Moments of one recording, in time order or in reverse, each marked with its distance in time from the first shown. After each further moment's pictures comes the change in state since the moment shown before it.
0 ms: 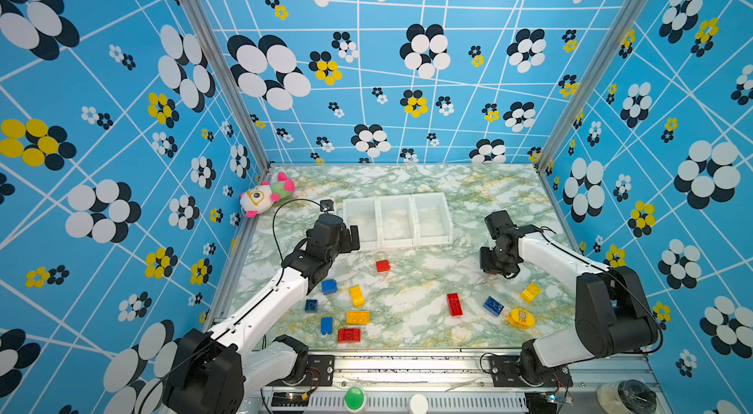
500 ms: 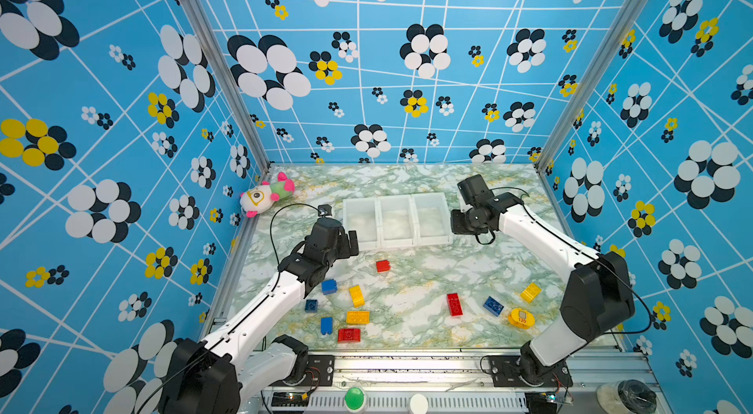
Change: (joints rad) left arm 0.000 -0.050 -0.007 -0.121 0.051 -0.053; right arm 0.196 0.175 0.463 -0.014 -0.023 0.015
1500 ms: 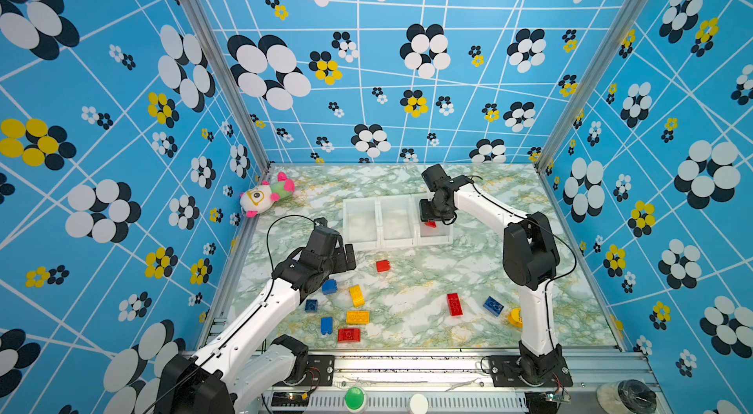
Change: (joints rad) left arm -0.004 -0.072 -0.016 -0.212 0.066 -0.102; right arm 0.052 0.456 0.414 -0.058 -0.027 -0.003
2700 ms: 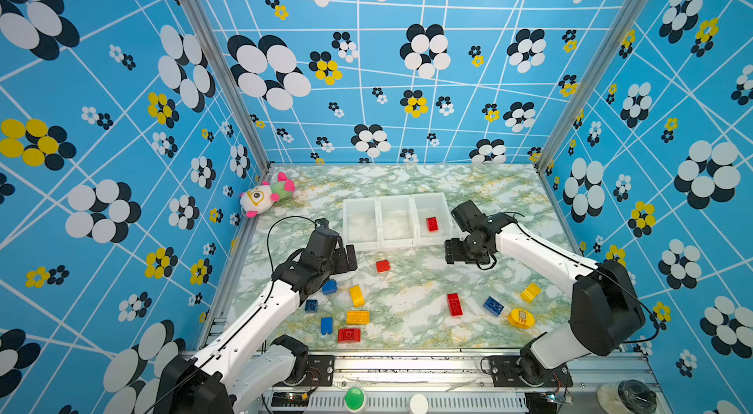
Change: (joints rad) left arm 0.000 -0.008 -0.016 0.029 0.026 0.001; right arm 0.017 -0.605 -0.723 -0.019 0.010 0.103
